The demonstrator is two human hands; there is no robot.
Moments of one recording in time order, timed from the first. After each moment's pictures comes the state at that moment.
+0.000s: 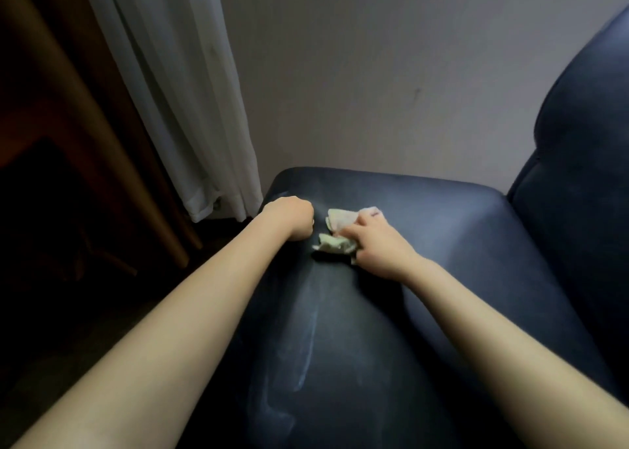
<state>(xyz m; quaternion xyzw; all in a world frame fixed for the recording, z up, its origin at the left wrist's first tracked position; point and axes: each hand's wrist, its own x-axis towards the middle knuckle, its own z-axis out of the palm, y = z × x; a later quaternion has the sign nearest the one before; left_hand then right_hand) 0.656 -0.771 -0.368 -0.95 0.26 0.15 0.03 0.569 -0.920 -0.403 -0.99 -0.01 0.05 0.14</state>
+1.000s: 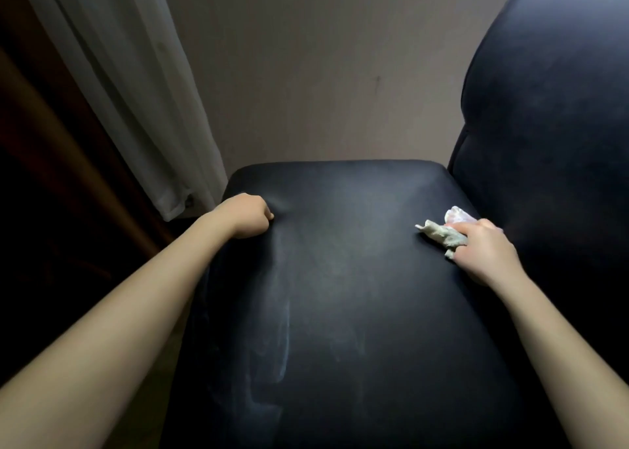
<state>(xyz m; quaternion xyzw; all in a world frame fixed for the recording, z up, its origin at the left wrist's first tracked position) 0.638 -0.753 -0.358 -0.95 0.25 0.16 -0.03 0.446 -1.052 -0.398 -0.93 0.33 -0.04 0.15</state>
